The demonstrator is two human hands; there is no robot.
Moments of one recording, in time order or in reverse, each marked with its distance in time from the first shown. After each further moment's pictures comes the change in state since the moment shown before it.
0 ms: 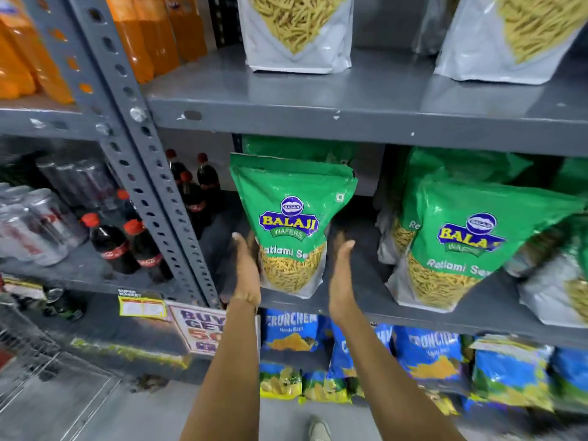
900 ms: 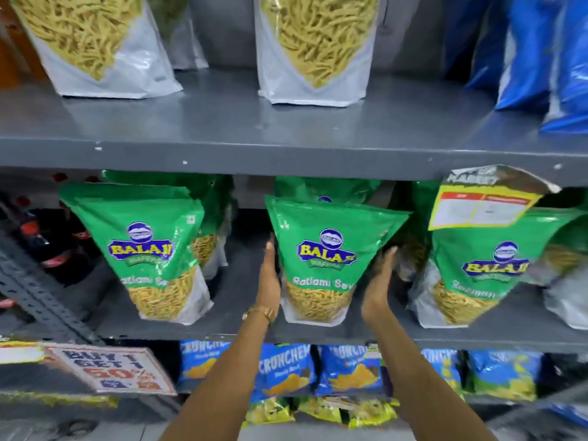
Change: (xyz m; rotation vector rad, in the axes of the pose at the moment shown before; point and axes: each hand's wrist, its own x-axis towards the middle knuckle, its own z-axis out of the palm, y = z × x) left_hand -0.029 -0.096 0.222 0.045 -0.222 0.073; right_hand 0.036 -0.077 -0.242 0.523 0.574 -0.146
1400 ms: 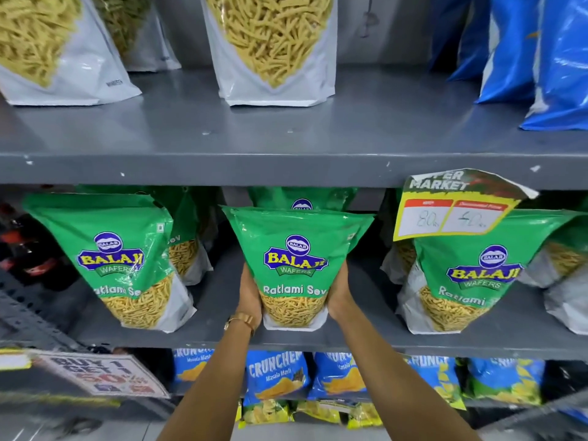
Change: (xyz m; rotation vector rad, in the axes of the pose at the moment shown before) left_hand 0.001 -0.015 0.007 -0.080 0.077 -0.089; right_hand 0.031 0.028 0.022 -0.178 -0.599 0.373
